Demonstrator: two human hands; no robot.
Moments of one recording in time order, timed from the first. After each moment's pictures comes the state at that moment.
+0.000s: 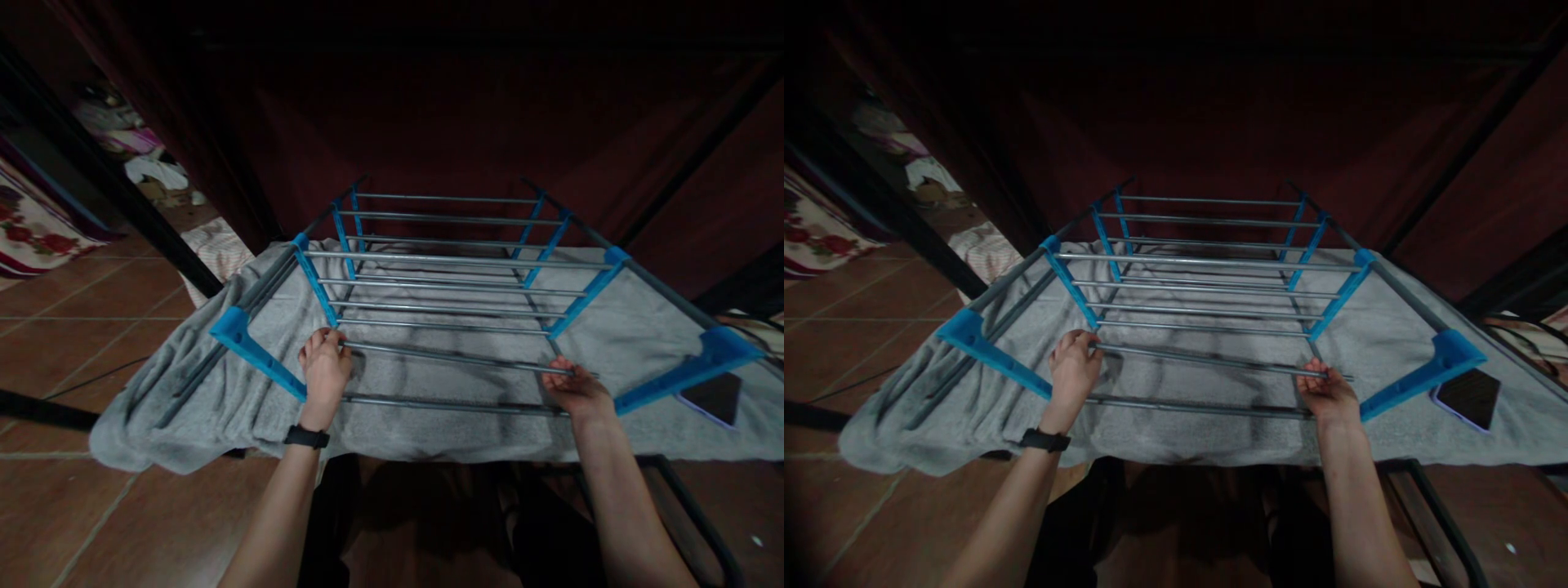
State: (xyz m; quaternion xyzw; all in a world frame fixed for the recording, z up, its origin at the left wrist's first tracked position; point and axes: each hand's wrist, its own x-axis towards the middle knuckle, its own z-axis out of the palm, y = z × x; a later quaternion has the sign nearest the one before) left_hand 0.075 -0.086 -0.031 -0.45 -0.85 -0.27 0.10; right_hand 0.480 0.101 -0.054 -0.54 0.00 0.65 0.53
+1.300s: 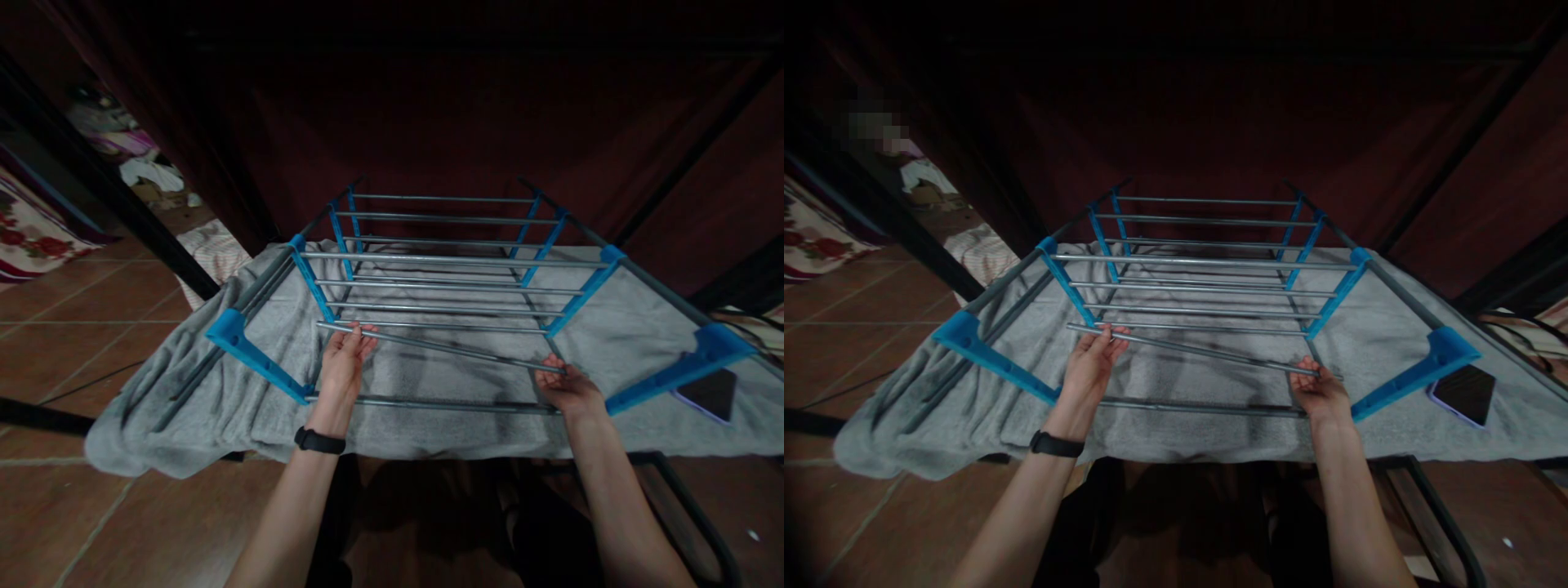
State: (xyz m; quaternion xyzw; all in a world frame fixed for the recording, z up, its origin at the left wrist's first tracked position) left_hand 0.110 -0.055 -0.022 -0.16 -0.45 -0.80 -0.37; right_hand 0.470 0.097 -0.052 -0.52 0.04 0.66 0.54
